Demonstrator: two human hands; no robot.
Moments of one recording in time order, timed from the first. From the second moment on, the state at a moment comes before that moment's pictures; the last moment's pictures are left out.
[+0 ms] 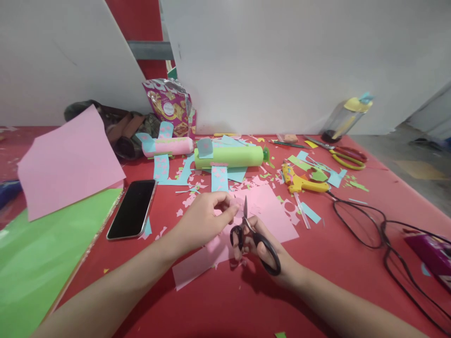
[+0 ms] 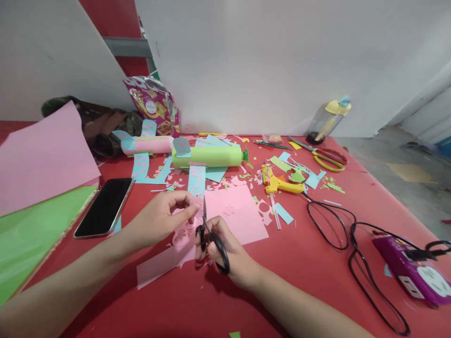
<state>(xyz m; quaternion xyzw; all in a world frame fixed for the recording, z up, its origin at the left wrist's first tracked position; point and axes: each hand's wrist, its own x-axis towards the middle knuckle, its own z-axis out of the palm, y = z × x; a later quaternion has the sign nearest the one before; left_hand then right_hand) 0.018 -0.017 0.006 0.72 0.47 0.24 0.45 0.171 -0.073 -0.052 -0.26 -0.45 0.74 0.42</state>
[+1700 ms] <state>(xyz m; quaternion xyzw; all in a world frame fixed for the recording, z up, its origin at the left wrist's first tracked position) 0.006 -0.011 0.019 0.71 0.48 0.13 0.49 0.171 -0.071 -0.051 -0.28 -0.47 0.74 0.39</state>
